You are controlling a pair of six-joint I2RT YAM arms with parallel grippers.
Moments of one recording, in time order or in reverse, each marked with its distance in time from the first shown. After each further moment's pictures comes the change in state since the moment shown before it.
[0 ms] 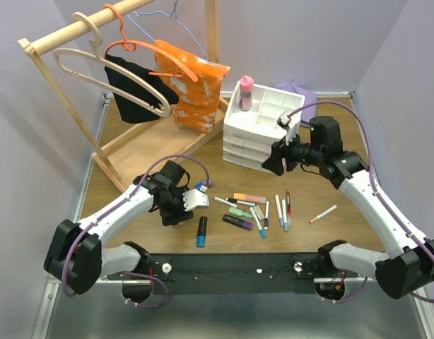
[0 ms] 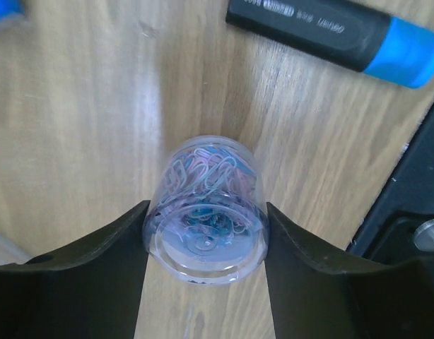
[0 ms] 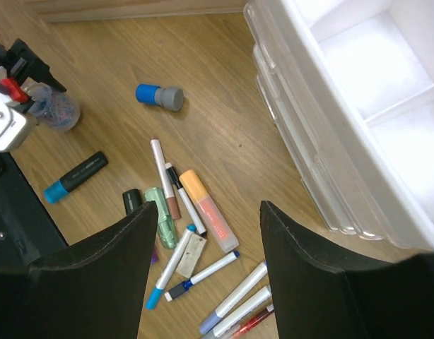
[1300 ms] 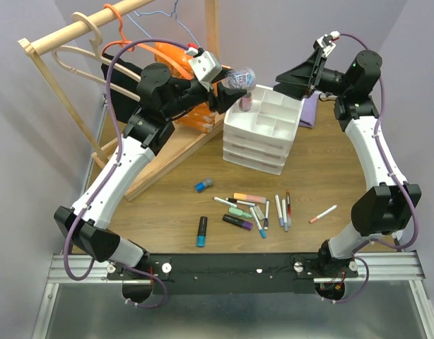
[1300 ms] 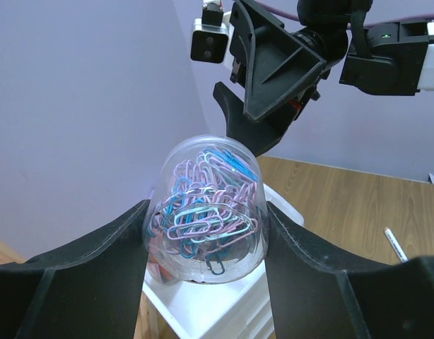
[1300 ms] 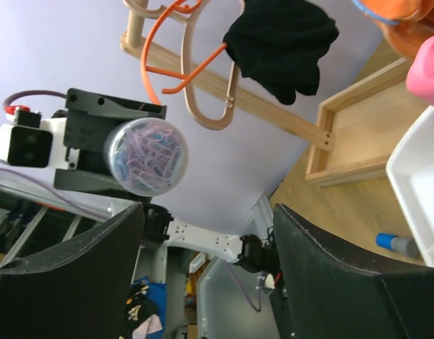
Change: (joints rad) left arm -0.003 0.253 0.959 0.824 0.321 -0.744; right arm -0.327 0.468 0.556 0.679 -0.666 1.345
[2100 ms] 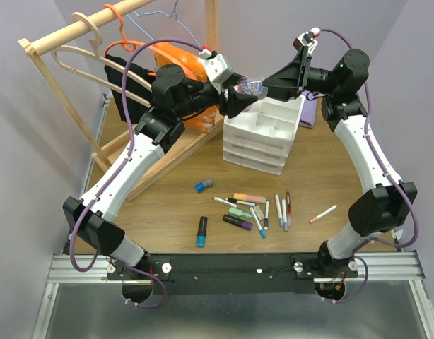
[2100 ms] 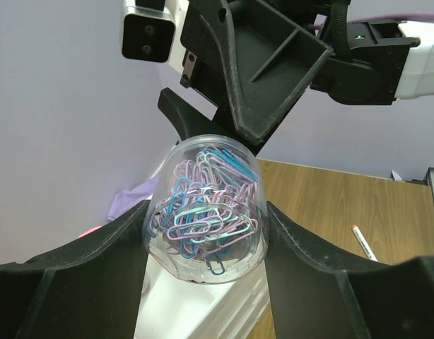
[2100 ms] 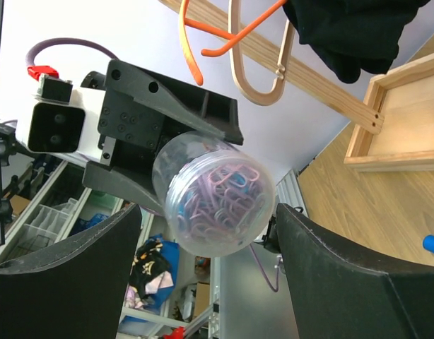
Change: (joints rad) left arm -0.042 0.068 0.011 0.027 0.037 -0.052; right arm 0.122 0.009 0.027 0.127 -0.045 0.129
